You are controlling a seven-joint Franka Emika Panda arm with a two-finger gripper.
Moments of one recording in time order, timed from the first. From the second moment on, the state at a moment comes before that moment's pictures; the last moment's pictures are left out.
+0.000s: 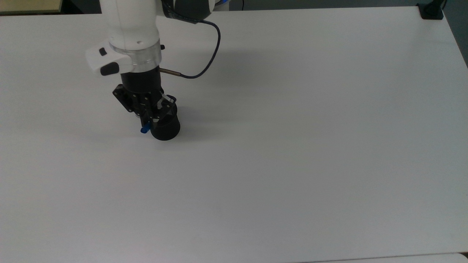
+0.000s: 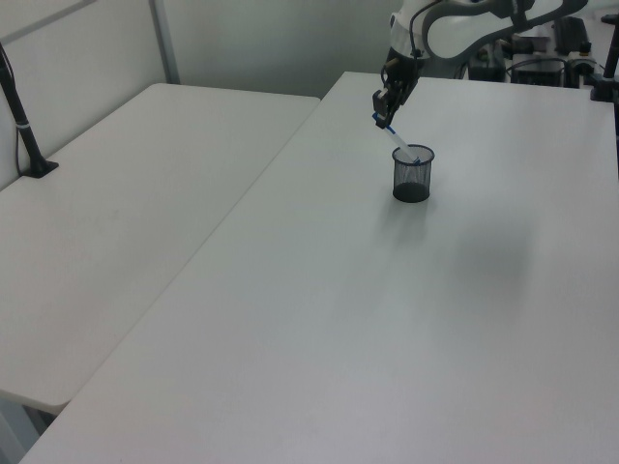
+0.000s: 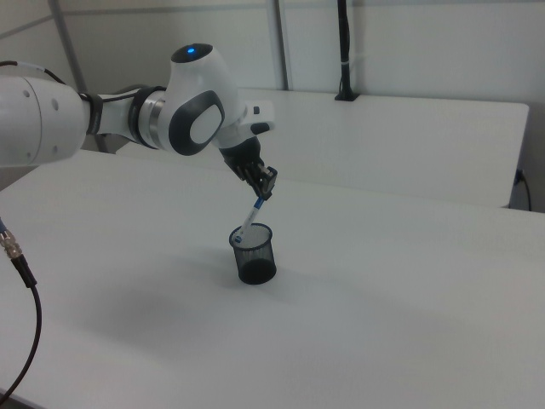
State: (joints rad) arm 0.10 0.33 -0.21 -1.67 0.05 2.32 0.13
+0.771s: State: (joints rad) arm 0.08 0.34 -0.21 -1.69 0.05 2.30 0.13
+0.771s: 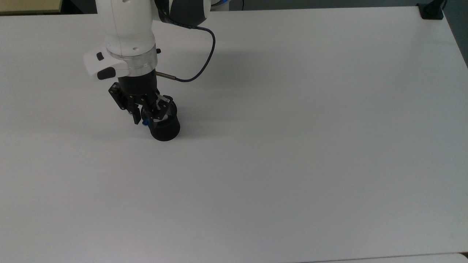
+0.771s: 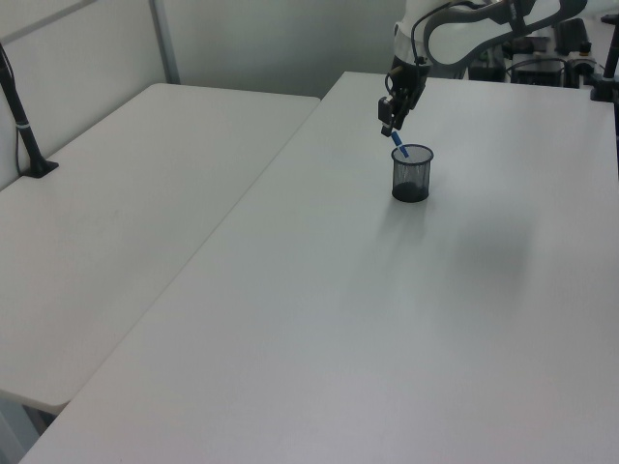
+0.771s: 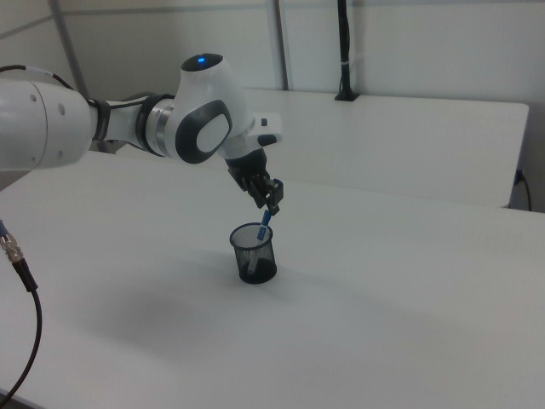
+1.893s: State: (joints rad) arm 0.09 0.10 -0.21 -1.68 0.05 1.84 0.12
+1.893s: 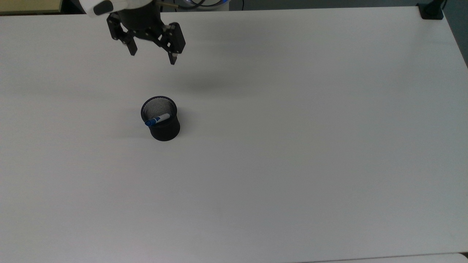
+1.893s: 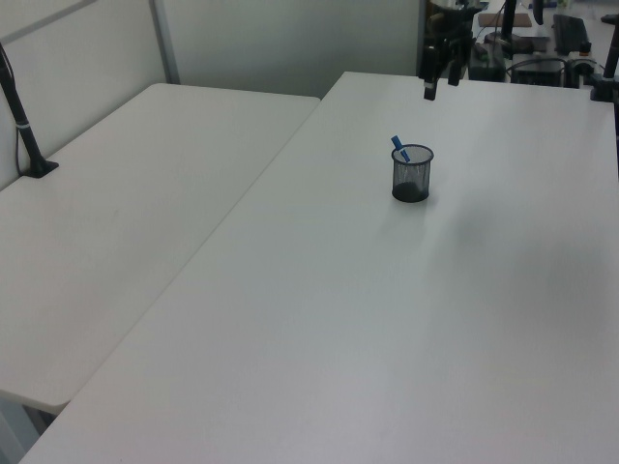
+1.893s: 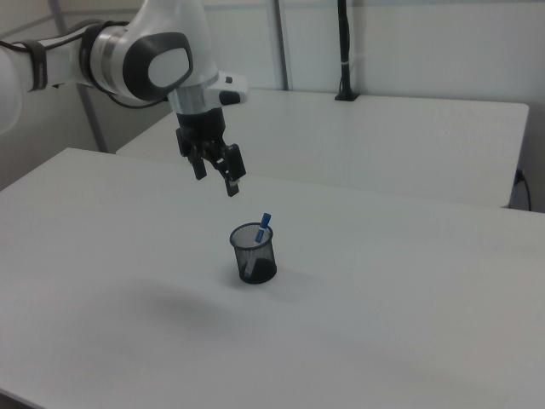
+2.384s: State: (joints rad) arm 0.08 0.06 -0.21 -1.68 0.04 1.76 0.06
